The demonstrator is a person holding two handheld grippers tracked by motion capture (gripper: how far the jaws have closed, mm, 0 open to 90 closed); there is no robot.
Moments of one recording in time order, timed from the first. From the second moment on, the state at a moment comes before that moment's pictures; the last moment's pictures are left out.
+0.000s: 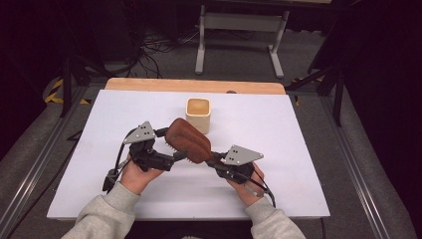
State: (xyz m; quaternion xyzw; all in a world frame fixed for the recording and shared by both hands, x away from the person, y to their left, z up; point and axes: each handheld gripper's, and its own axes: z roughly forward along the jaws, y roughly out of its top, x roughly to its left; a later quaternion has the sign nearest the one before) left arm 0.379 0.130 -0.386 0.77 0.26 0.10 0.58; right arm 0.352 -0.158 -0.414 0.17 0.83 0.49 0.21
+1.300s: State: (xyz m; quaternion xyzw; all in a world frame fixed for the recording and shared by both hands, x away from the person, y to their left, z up) left arm 0.378 0.129 -0.371 0.78 0.22 0.00 0.59; right arm 0.350 -0.154 -0.421 0.15 0.84 0.46 0.25
